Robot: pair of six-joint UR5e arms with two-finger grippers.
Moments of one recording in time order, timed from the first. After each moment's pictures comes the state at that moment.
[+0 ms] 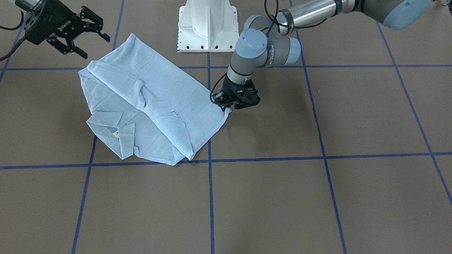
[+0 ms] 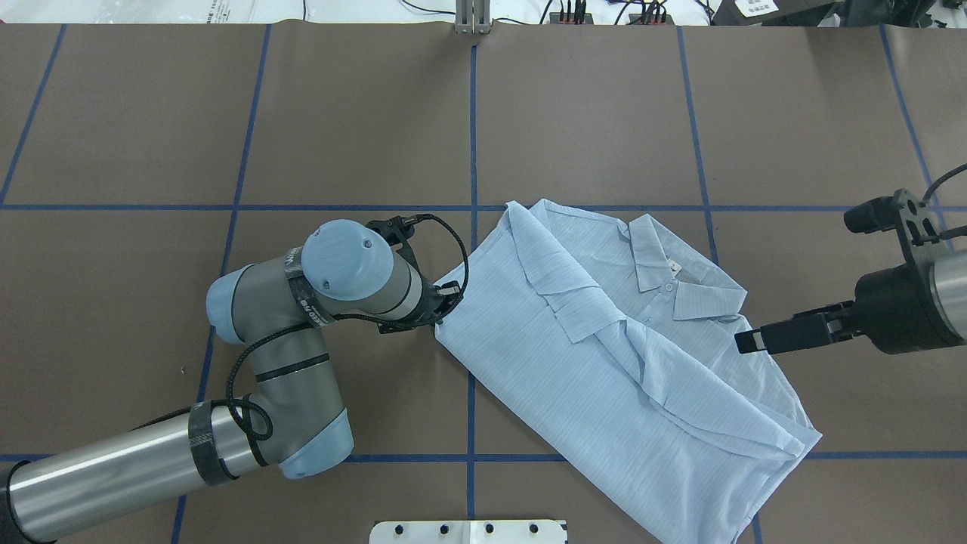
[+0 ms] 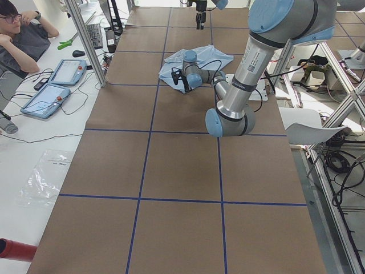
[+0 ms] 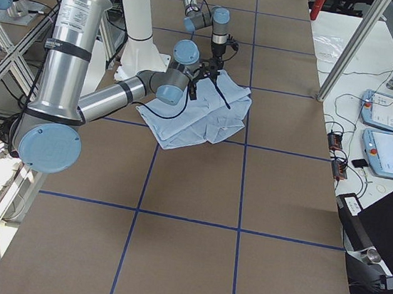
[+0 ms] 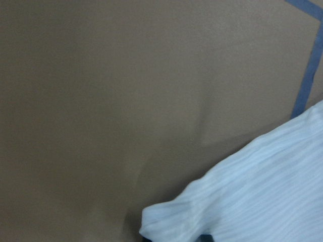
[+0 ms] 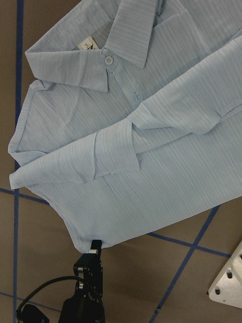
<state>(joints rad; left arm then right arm) -0.45 -2.22 -1.55 -1.93 -1.85 -1.67 0.77 -1.75 2.23 -0.87 2.25 1.03</state>
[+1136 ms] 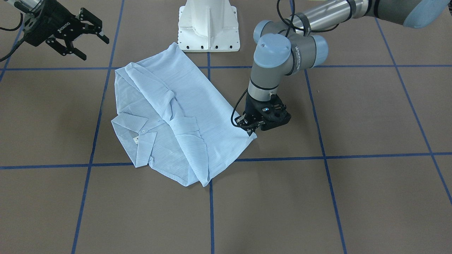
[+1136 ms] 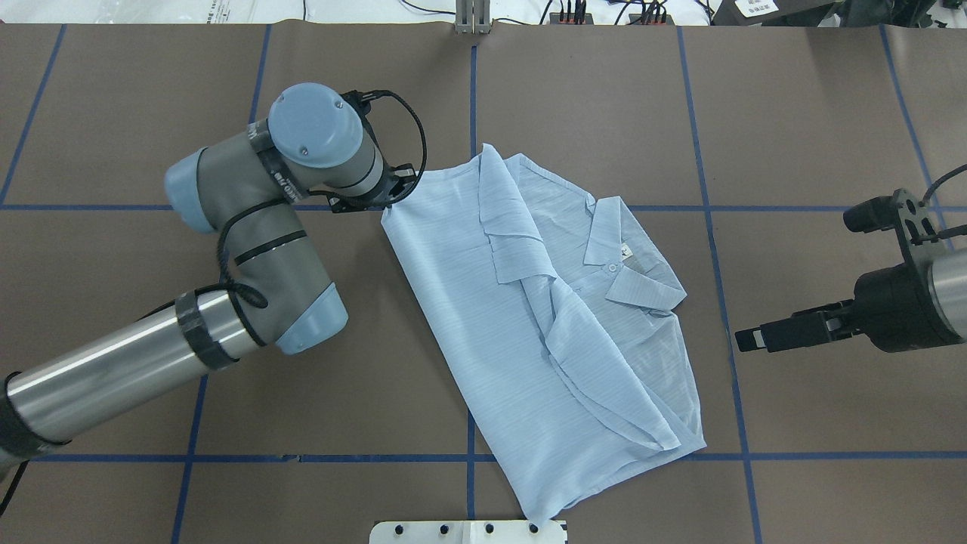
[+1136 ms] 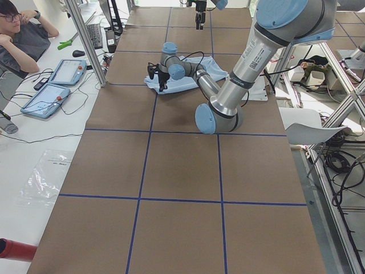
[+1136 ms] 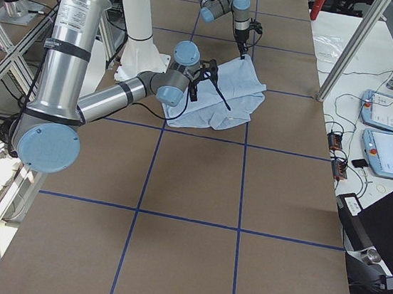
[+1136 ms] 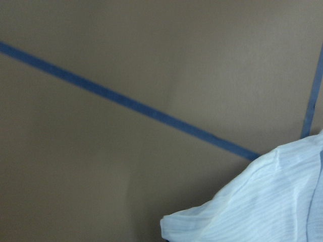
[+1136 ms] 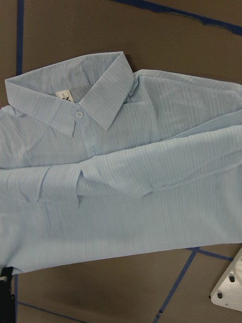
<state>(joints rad) -0.67 -2.34 -1.40 -1.82 -1.79 -1.48 0.77 -1.75 2.22 -0.86 2.24 1.03</state>
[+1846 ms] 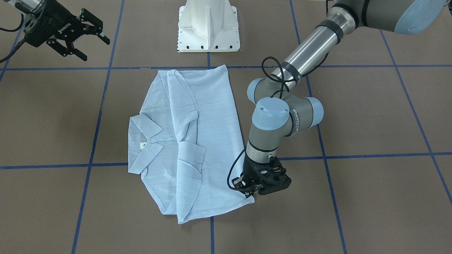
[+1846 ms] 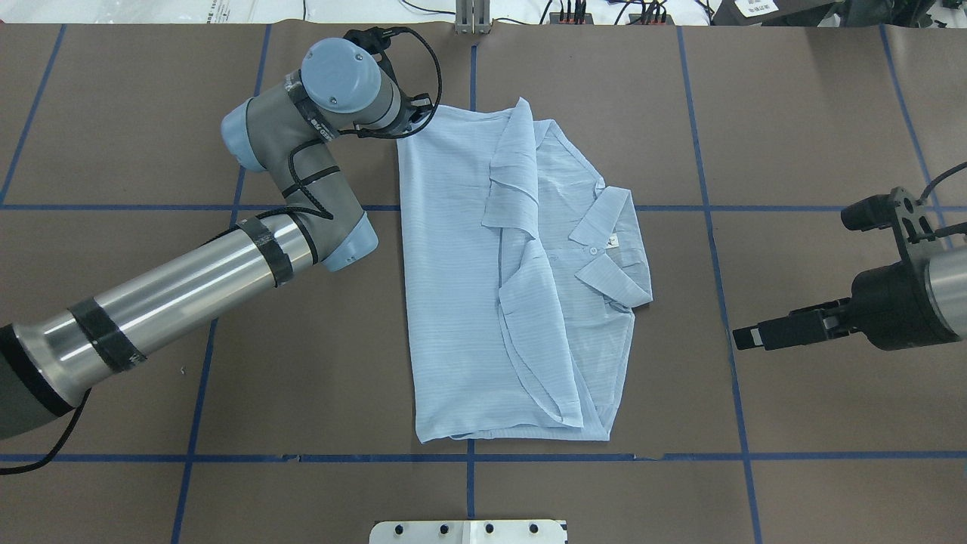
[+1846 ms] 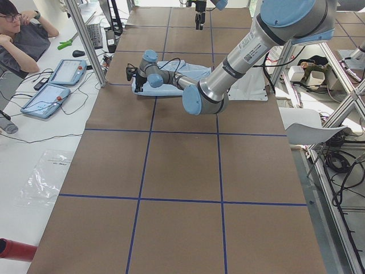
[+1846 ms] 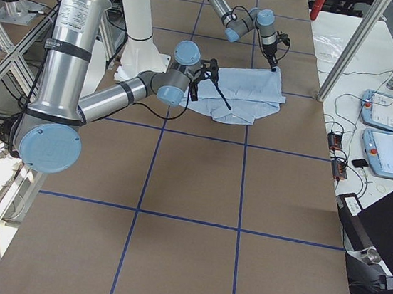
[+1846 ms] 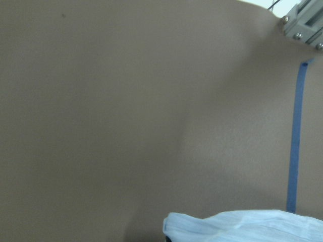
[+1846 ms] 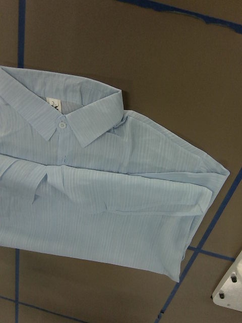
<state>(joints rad) -0.74 -2.53 -0.91 -2.27 -1.69 -1.41 0.77 -1.74 2.21 -0.87 2.24 1.03</state>
